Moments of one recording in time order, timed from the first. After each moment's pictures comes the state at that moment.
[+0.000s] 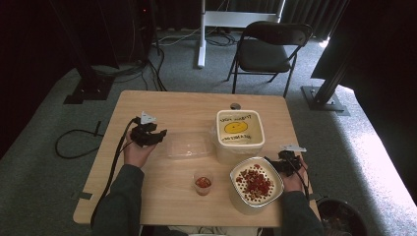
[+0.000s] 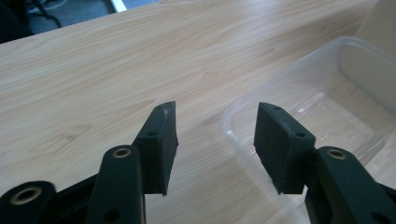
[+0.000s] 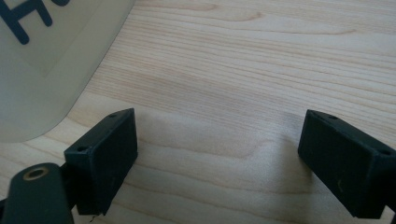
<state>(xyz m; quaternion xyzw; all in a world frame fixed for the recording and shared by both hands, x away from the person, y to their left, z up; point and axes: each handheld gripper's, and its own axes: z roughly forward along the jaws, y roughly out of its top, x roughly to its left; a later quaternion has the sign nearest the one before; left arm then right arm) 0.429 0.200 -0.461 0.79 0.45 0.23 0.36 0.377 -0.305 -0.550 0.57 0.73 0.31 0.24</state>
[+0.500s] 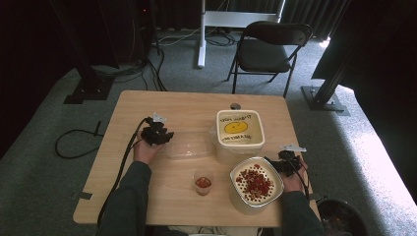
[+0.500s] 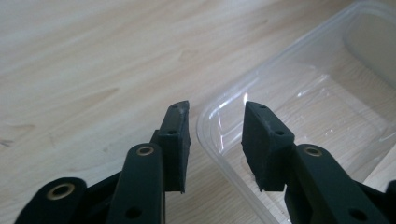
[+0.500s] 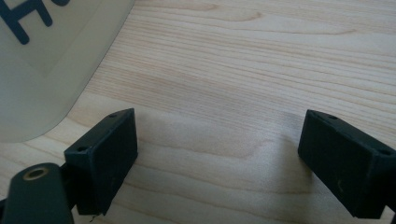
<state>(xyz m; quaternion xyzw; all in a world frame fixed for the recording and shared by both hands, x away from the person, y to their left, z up) 0.452 0.182 -0.490 0.81 0.45 0.17 0.32 0.377 -0.305 -0.550 0.57 0.73 0.31 0.24</state>
